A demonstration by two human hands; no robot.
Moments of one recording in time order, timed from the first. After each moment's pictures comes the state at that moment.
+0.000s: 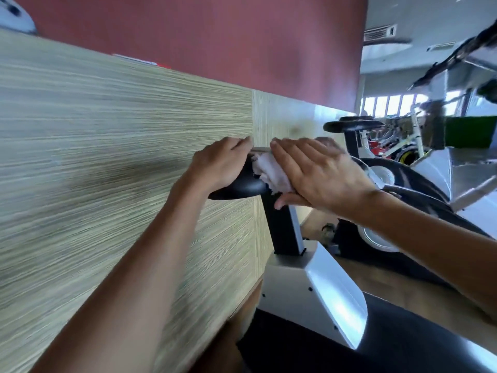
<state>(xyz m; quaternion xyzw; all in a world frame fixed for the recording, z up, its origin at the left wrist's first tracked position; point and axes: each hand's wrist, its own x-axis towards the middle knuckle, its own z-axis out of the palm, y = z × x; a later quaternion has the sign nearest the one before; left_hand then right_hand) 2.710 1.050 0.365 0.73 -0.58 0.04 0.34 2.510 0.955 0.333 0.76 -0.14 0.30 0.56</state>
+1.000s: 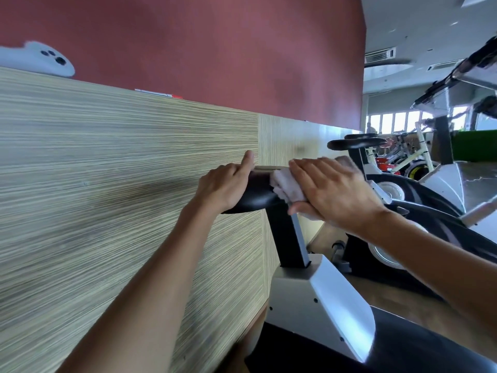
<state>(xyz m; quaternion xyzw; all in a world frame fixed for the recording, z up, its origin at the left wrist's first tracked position) 2.706 1.061 0.361 0.75 -0.57 0.07 0.34 2.492 0.961 0.331 0.79 -0.20 0.32 0.48</state>
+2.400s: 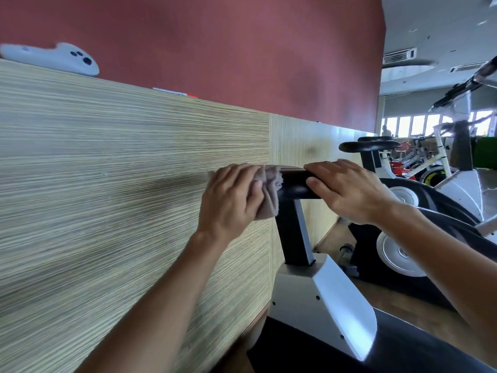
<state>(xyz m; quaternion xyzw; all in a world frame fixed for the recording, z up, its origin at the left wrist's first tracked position) 2.715 1.069 0.304 0.52 -0.60 0.46 0.39 2.478 0.969 0.346 0.90 -0.30 0.28 0.16</state>
